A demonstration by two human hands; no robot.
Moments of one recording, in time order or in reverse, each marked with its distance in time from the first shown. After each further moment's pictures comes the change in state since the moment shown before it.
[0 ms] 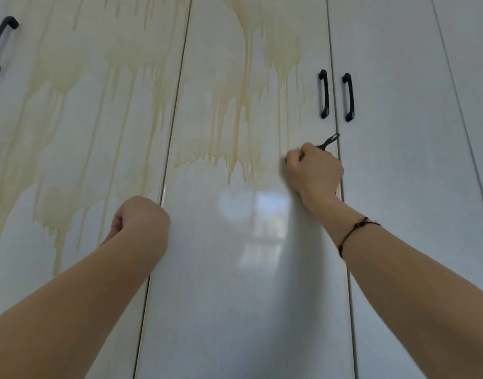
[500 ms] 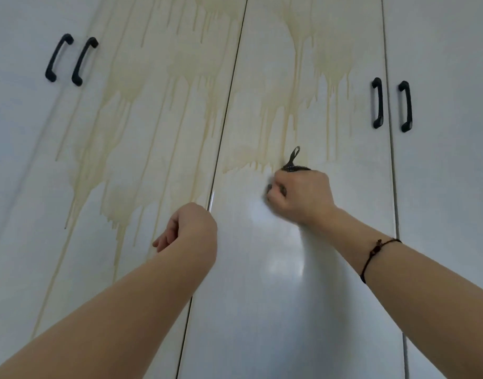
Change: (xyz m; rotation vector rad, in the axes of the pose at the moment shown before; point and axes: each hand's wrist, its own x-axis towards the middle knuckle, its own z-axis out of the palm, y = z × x) left_hand 0.012 0.007 0.008 -0.108 -0.065 -0.035; right_hand -0.048 -0.075 0.023 0.064 -0.072 -0.628
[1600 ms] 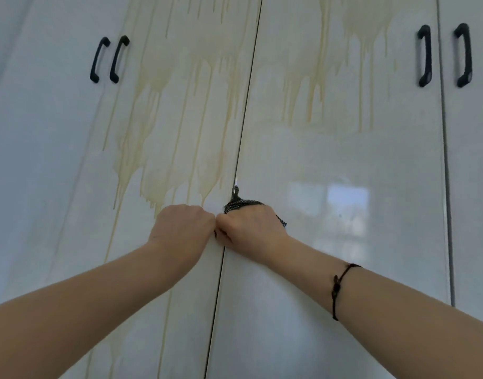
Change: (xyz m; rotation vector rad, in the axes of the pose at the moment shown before) left_hand -0.069 -0.048 0.058 0.027 0.550 0.100; right_hand -0.060 -0.137 0.025 0.195 -0.076 -0.345
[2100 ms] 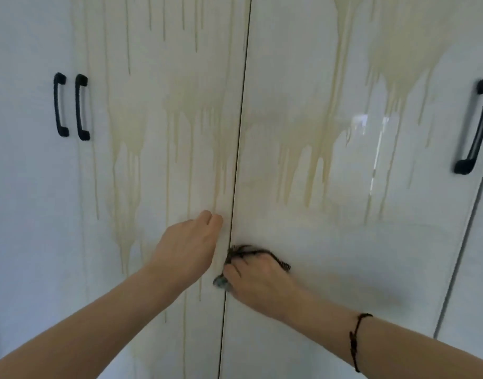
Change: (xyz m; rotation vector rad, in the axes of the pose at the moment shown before) left_hand 0.132 -0.070 -0.080 -0.402 -0.100 0.109; right_hand 0.048 0.076 -0.028 0.234 -0.154 -0.069
